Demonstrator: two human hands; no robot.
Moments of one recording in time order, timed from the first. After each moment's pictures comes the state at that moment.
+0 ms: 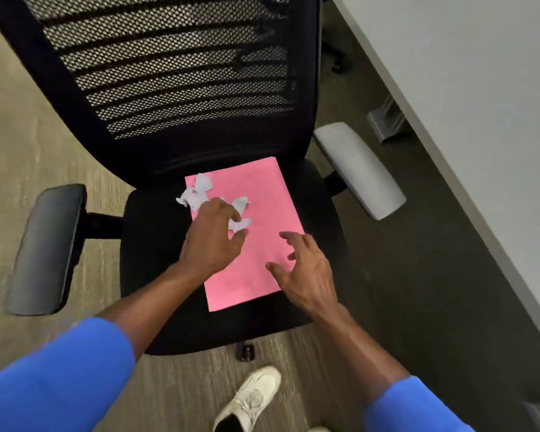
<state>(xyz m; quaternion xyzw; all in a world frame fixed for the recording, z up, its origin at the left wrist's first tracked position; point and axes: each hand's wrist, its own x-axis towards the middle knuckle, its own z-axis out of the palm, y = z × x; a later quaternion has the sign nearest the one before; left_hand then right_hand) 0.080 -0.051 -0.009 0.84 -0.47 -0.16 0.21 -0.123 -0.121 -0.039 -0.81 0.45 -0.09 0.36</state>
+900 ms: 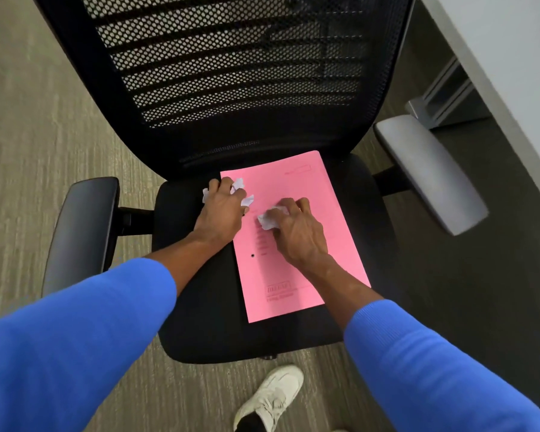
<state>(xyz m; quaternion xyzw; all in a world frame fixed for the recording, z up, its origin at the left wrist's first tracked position) 0.195 -0.071 -0.080 0.86 -0.50 -0.12 0.03 0.019 -0.151 -0.076 -0.92 0.33 -0.01 0.20</state>
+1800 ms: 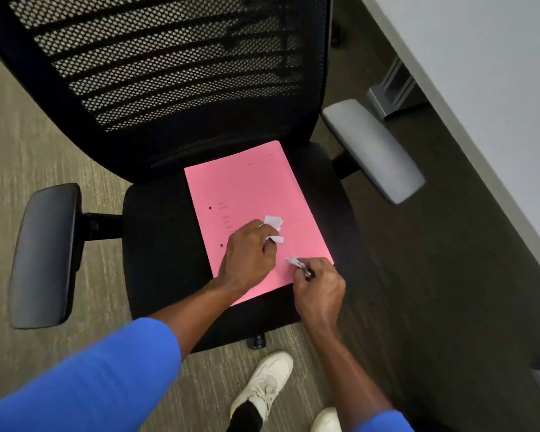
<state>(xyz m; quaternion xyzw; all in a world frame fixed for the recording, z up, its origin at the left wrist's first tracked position) 0.043 -0.048 -0.056 0.79 -0.51 -0.20 0.29 -0.117 -0.070 -0.079 -0.69 0.62 -0.21 0.31</state>
